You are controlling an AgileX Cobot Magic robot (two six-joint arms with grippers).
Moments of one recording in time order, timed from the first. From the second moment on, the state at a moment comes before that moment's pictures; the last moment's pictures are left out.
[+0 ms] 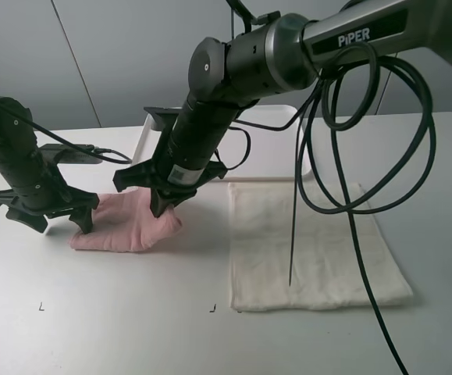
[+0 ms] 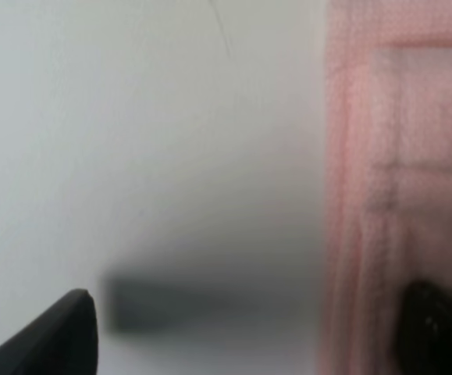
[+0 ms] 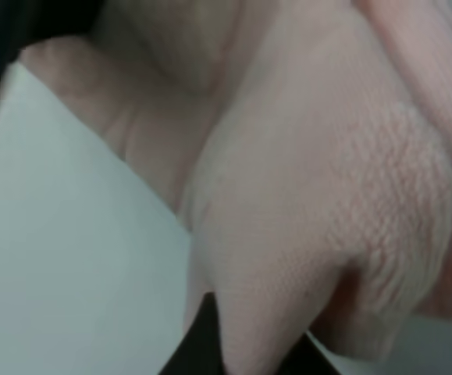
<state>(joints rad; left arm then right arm) -0.14 1.99 -1.01 0.10 0.63 -0.18 0.78 2.16 -1.56 0.54 0.79 -0.09</state>
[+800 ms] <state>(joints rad) -0.13 1.99 -1.01 0.02 0.63 -0.10 0.78 2.33 -1.57 1.31 0.67 -0.60</state>
